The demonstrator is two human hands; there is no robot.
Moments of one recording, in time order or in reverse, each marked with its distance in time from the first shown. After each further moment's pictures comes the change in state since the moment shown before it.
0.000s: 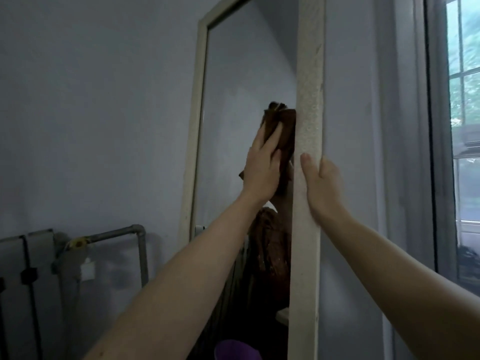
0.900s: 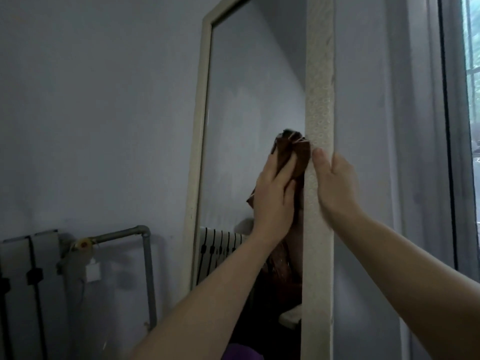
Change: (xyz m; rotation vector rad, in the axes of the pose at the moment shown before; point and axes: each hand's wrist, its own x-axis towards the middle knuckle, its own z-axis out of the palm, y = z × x) left_hand -0.058 -0.008 0.016 -0.001 0.010 0.048; right_hand 0.002 0.010 0.004 -0.039 0.065 -0.063
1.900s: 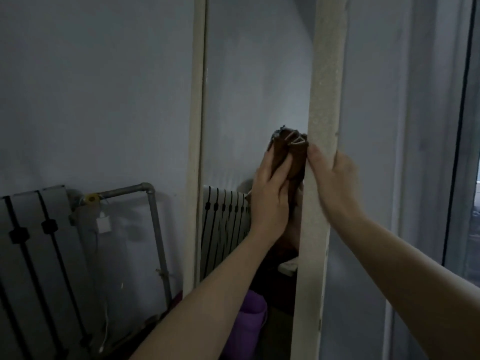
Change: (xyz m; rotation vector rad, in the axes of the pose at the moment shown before) left_hand -0.091 -0.010 0.010 -0.120 0.013 -0.147; right_hand -0.076 0.033 -0.009 0.098 -0.088 0.102
